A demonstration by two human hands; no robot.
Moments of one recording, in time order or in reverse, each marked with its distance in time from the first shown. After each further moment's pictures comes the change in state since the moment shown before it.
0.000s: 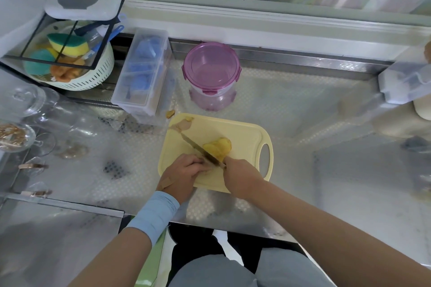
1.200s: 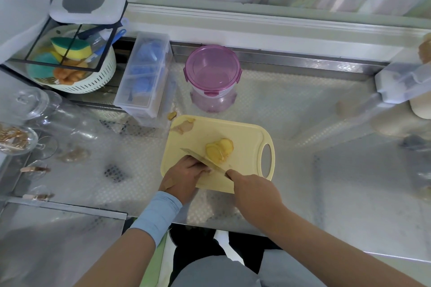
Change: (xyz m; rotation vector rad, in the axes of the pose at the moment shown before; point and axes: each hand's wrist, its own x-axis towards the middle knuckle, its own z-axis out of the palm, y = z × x) left_hand 0.005 0.006 -0.005 0.117 0.085 0.131; right_hand -0.065 -0.006 -0.001 -0.126 0.142 -0.038
